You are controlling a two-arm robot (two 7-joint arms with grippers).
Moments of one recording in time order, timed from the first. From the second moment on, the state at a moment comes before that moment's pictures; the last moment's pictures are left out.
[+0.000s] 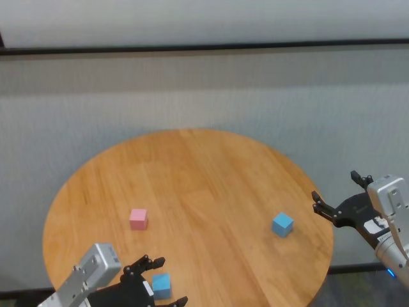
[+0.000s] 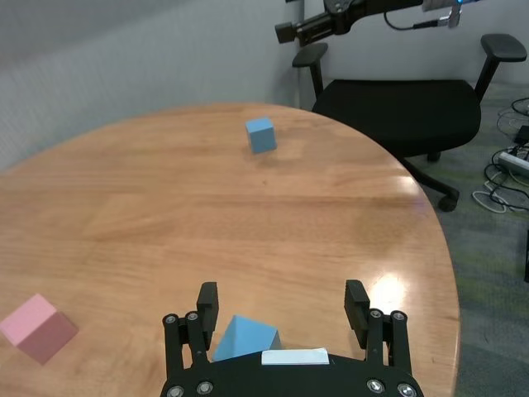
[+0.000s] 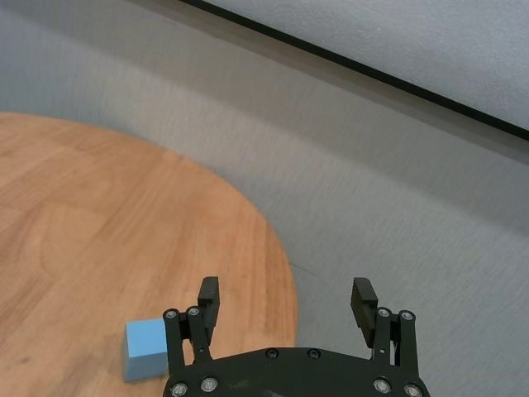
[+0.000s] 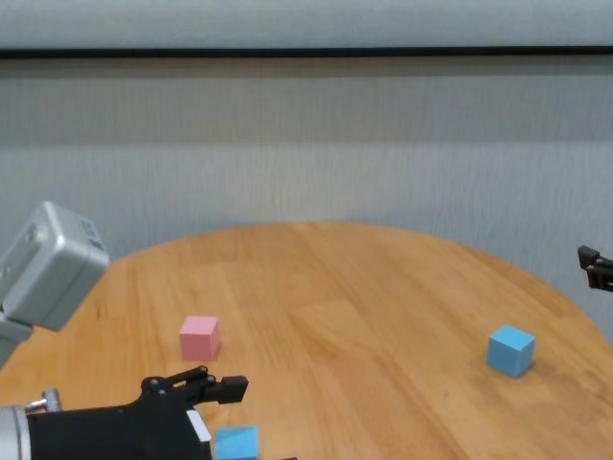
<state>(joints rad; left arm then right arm) -0.18 0.60 0.58 -1.43 -0.32 -0.19 -0.56 0.20 0.60 -0.45 -1.41 0.25 -0.12 -0.03</state>
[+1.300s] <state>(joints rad) -0.22 0.53 0.57 -1.33 -0.17 -0.18 -0.55 0.20 0.60 -0.45 -1.41 0.25 -0.12 -0.03</state>
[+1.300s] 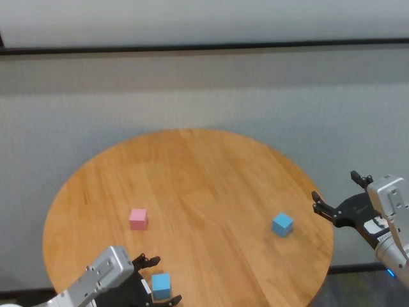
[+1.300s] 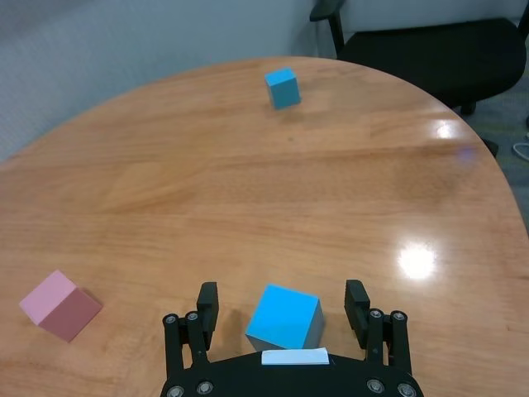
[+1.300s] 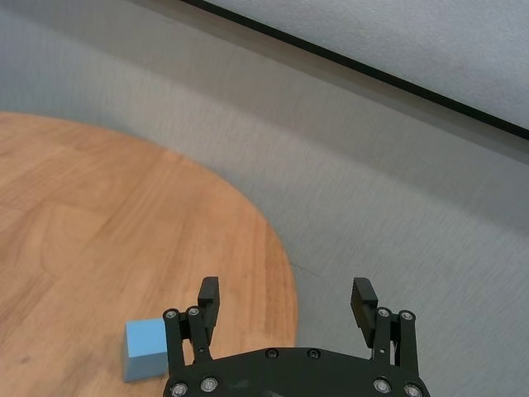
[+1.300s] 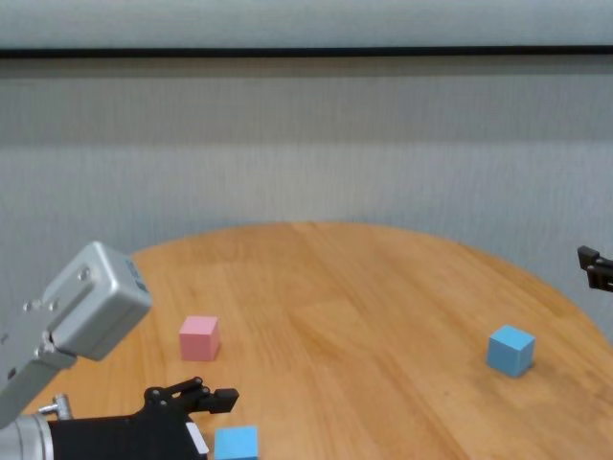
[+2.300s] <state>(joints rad) -0.21 0.52 0.55 -1.34 -0.14 -0.14 -0.59 0.20 0.60 -0.45 -1.41 0.25 -0.12 -0.03</state>
